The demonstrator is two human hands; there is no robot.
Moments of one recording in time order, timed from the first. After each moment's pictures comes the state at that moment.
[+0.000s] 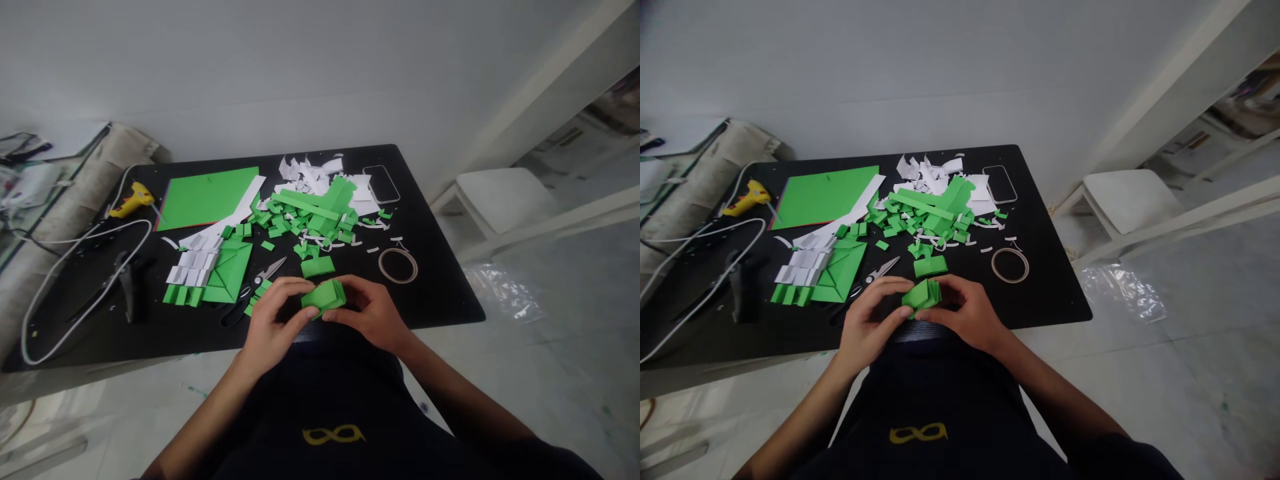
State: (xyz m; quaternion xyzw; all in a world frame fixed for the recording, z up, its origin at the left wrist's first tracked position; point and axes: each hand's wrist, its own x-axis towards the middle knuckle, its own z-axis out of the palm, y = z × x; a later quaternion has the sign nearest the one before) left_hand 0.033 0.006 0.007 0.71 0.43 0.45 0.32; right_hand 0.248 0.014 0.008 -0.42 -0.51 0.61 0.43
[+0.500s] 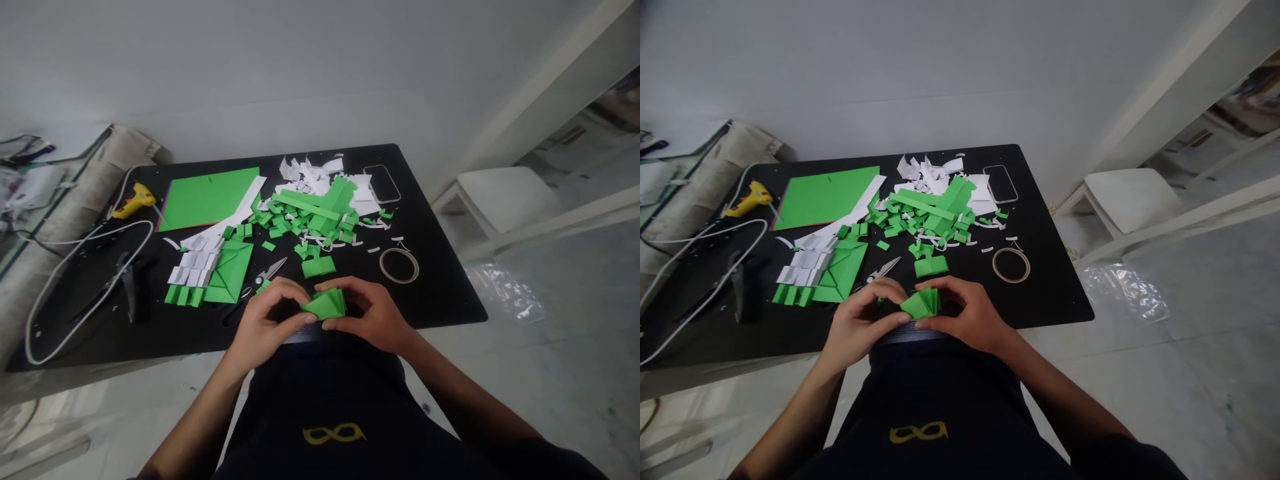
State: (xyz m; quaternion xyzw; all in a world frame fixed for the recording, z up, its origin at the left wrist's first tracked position) left_hand 0.018 0.012 0.013 0.70 0.37 0.45 0.42; right_hand 0.253 0.015 0.009 -0.38 -0.59 0.57 0.43
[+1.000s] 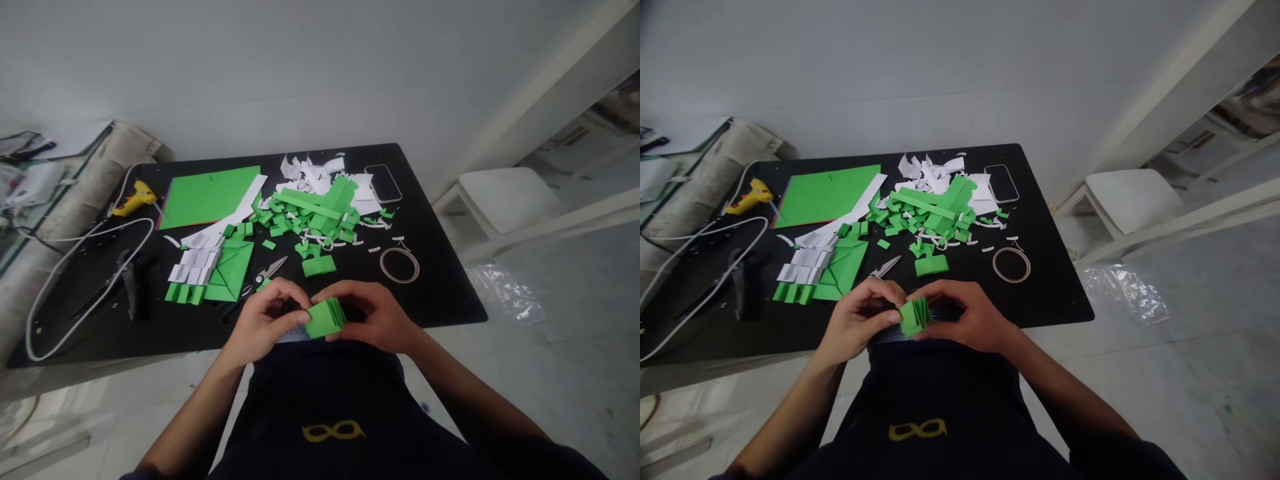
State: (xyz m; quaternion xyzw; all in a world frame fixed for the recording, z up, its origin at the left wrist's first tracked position) left_hand 0.017 0.014 0.012 0.63 0.32 0.46 0.54; right_hand 0.257 0.019 0.019 -0.28 -0.63 0.59 0.42
